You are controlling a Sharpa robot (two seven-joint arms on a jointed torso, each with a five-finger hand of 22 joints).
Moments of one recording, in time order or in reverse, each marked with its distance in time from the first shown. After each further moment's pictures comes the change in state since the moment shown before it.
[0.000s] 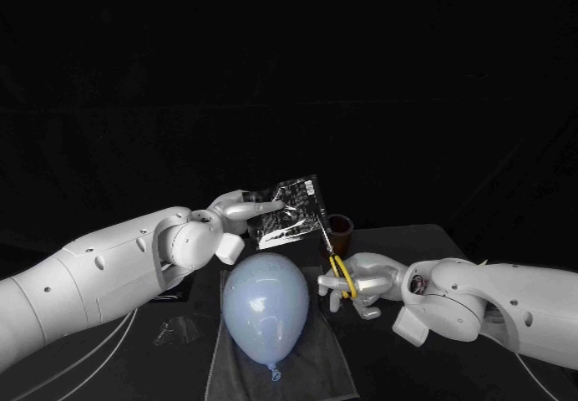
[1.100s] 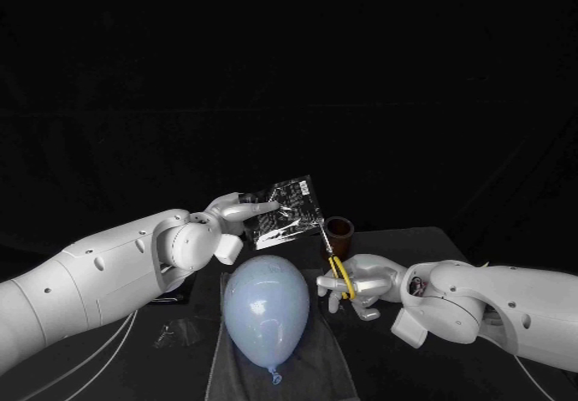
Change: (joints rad) left arm -0.001 0.001 0.000 -0.015 0.030 -0.033 -0.002; left_hand -0.007 -0.001 0.003 -0.003 0.000 0.002 0.002 0.002 0.000 0.006 0.001 -0.001 0.000 0.005 -0.002 0.000 0.001 -0.002 0.000 0.000 0.000 0.000; right arm 0.000 0.010 0.001 -0.009 0.000 -0.009 0.004; right_hand 0.004 0.015 0.011 0.000 0.000 -0.016 -0.002 0.012 -0.011 0.000 0.000 -0.008 -0.004 0.000 0.000 0.002 0.001 -0.001 0.000 0.000 0.000 0.000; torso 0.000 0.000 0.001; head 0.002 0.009
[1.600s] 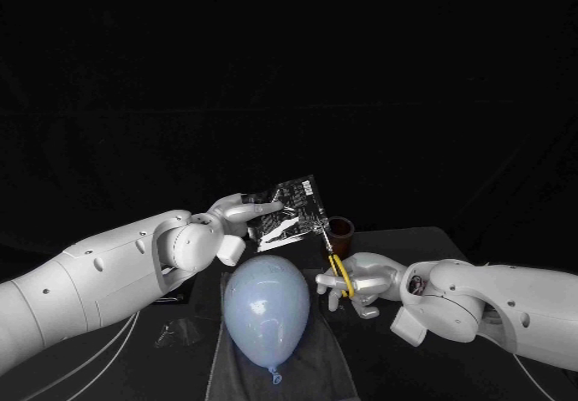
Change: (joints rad) left arm -0.001 -0.009 0.001 0.030 0.021 -0.001 -0.002; left_hand -0.002 -0.002 0.004 -0.004 0.000 -0.001 0.001 0.000 0.000 0.000 0.000 0.002 0.000 0.000 0.000 0.000 0.000 -0.001 0.000 0.000 0.000 0.000; right arm 0.000 0.003 0.006 -0.004 -0.002 -0.001 0.004; right_hand 0.006 0.029 0.017 -0.002 -0.004 -0.016 0.001 0.008 -0.018 0.000 0.000 -0.004 -0.004 0.000 0.000 -0.002 -0.001 0.000 0.000 0.000 0.000 0.000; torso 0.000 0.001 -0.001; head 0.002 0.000
